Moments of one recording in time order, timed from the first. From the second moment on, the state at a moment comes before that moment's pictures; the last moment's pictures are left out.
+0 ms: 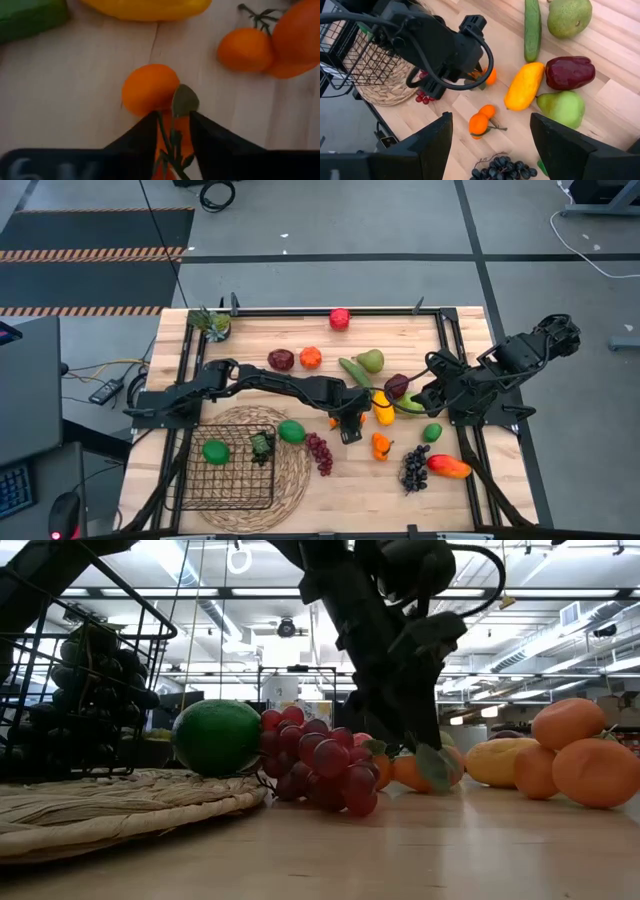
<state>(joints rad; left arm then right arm) -0.07 2.29 1.86 -0.63 0.03 -0.33 0.52 1.10 1.42 -1.41 0.38 1.38</state>
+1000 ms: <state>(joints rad) -0.06 2.19 2.33 -1.46 0.08 -0.28 0.52 1.10 1.42 -1.48 0.40 1.36</state>
